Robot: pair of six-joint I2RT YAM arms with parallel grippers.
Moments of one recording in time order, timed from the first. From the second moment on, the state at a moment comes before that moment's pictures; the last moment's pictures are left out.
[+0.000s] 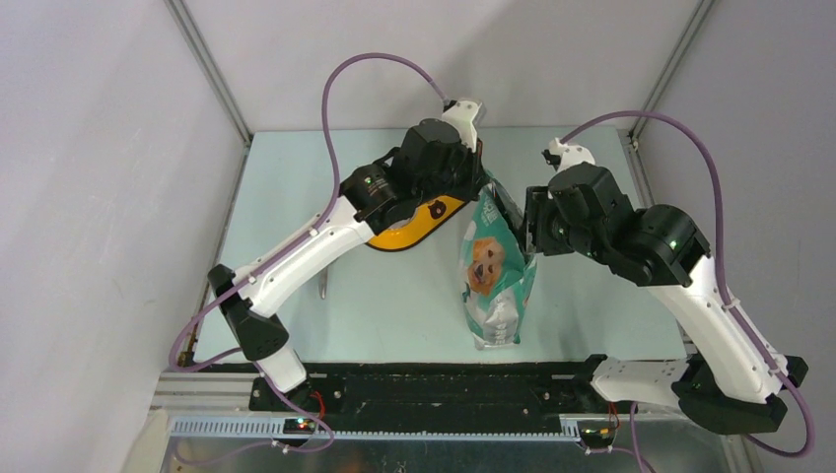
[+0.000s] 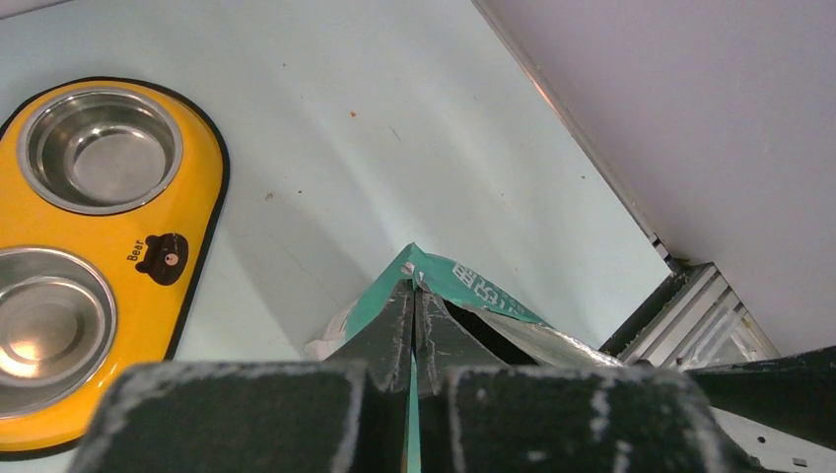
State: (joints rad) left arm -0.92 1.67 1.90 -0.62 -0.13 -0.39; right arm 0.83 1.18 1.75 -1.31 0.34 0.52
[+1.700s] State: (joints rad) left arm -0.96 1.54 1.75 -0.63 0.03 -0.53; right arm 0.80 0.93 1.27 -0.77 0.10 0.56
